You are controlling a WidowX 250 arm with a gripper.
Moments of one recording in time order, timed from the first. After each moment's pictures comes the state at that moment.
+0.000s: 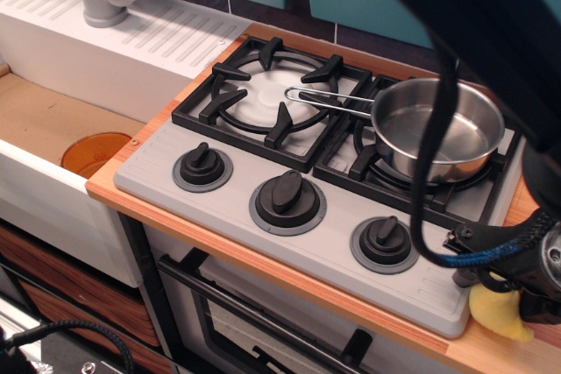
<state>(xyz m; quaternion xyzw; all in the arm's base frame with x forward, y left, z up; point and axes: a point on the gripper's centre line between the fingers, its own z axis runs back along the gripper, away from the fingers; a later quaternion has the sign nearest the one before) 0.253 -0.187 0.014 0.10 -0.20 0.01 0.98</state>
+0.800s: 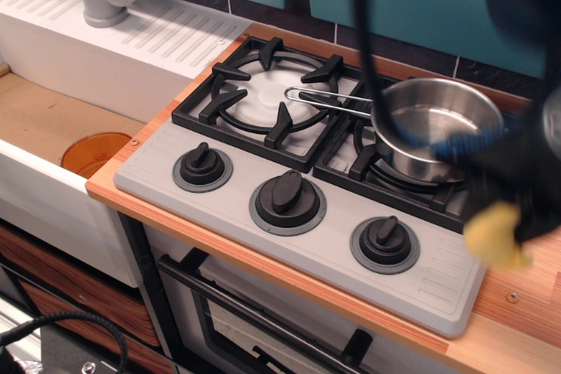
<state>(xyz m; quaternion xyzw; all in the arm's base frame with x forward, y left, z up) 0.264 -0.154 0.096 0.07 -0.14 0.03 0.99</state>
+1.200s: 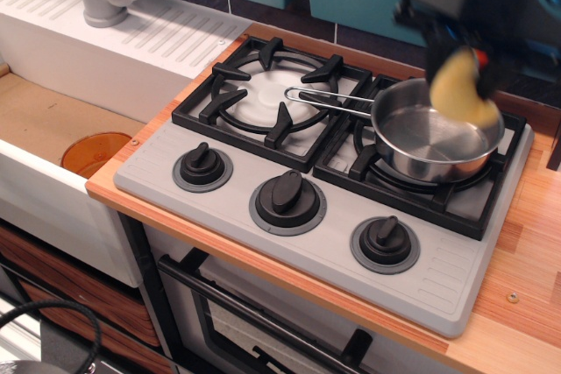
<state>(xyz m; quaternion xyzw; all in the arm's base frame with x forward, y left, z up) 0.327 -0.099 0.133 0.03 -0.18 0.01 0.98</state>
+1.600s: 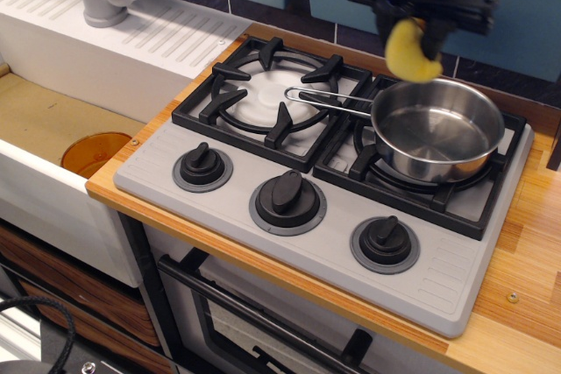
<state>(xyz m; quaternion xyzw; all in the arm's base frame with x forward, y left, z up) 0.370 -0.063 0.111 0.00 -0.21 0.01 0.98</state>
